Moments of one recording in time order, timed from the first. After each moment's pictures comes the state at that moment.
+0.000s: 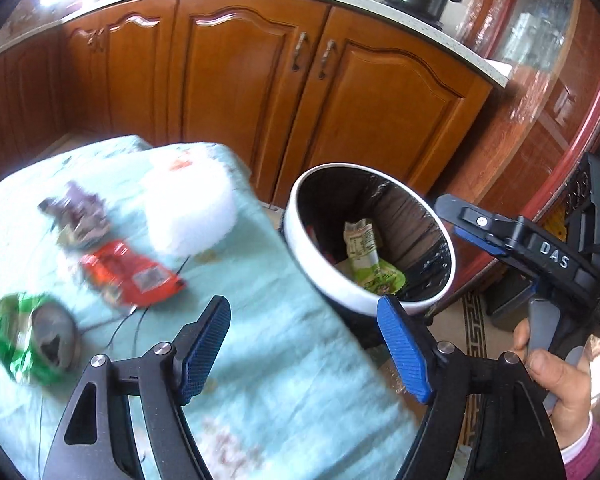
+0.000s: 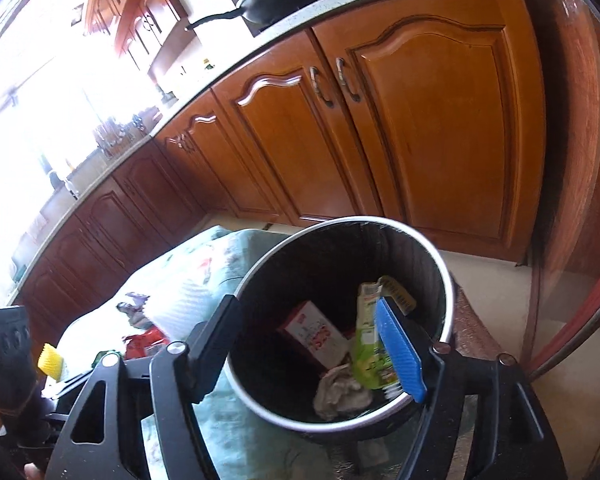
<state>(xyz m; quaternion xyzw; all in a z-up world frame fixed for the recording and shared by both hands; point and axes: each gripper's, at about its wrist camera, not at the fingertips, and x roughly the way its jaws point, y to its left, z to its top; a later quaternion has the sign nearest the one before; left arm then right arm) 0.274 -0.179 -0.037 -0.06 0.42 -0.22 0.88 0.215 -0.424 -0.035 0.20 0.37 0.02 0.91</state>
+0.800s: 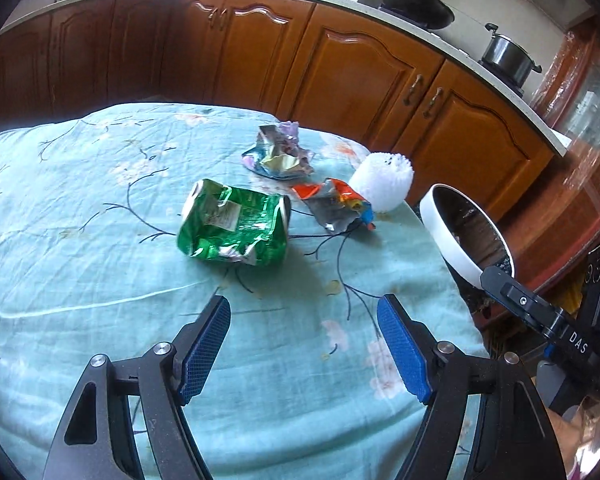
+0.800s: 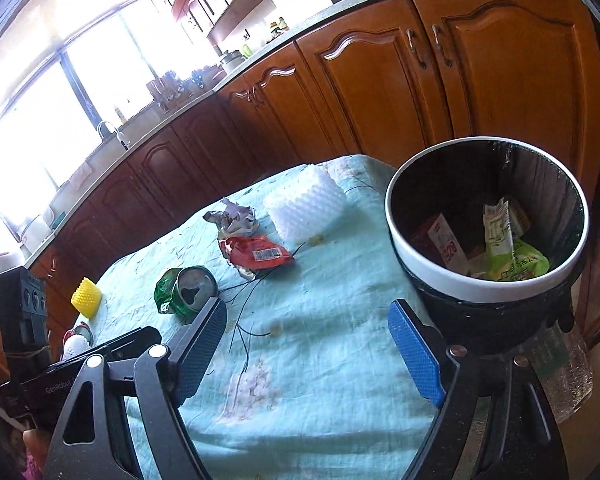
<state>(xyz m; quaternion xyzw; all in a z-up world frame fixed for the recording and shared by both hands) 0.184 -0.032 -0.039 -0.15 0.41 -0.09 0.90 0.171 -0.294 -0.056 0.17 0.39 0.12 0.90</state>
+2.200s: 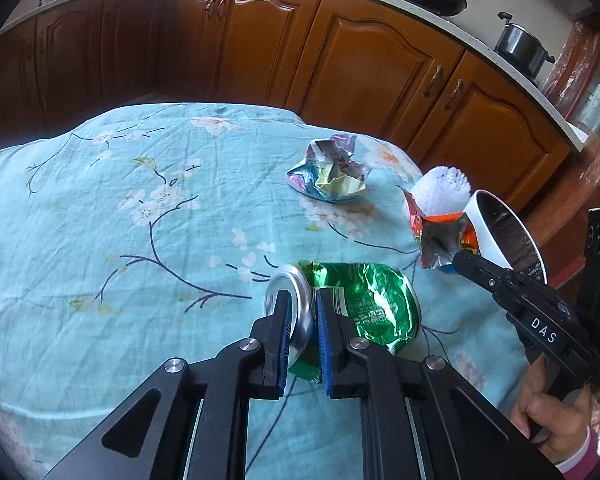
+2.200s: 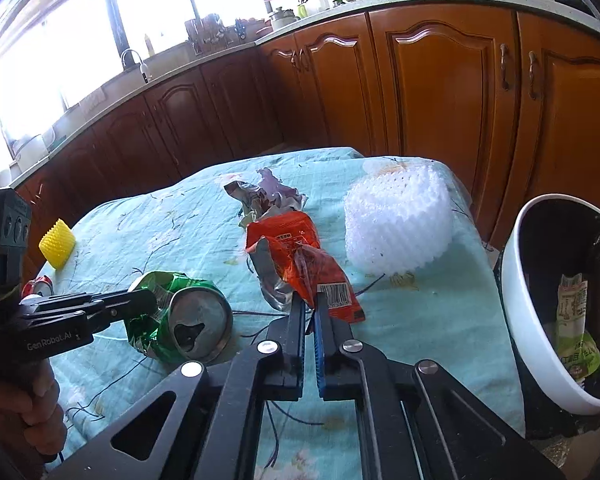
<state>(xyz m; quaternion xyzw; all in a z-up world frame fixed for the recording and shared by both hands) 0.251 0.005 -0.056 -0.12 0.43 -0.11 0.89 0.238 -0.208 -0.077 0.05 0.41 0.16 0.90</state>
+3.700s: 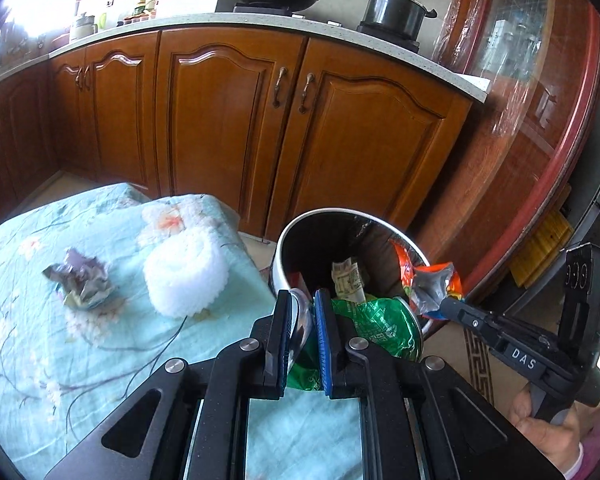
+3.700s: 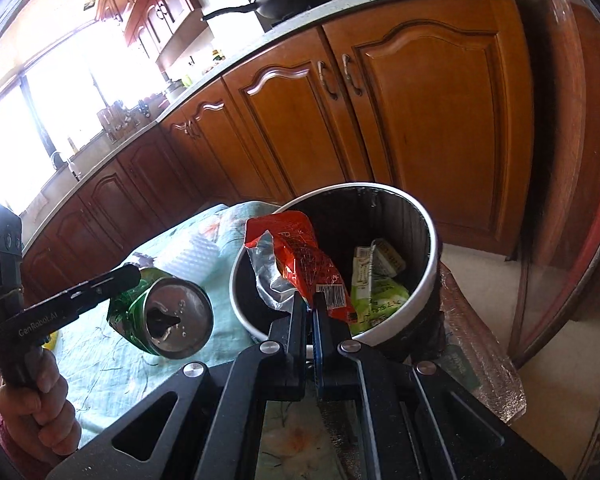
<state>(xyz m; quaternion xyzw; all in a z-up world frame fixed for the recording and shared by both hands) 0.285 -0.199 0.008 -0.04 0.37 -0.24 0.90 0.172 -0.418 -0.041 0.17 0.37 0.02 0.91</state>
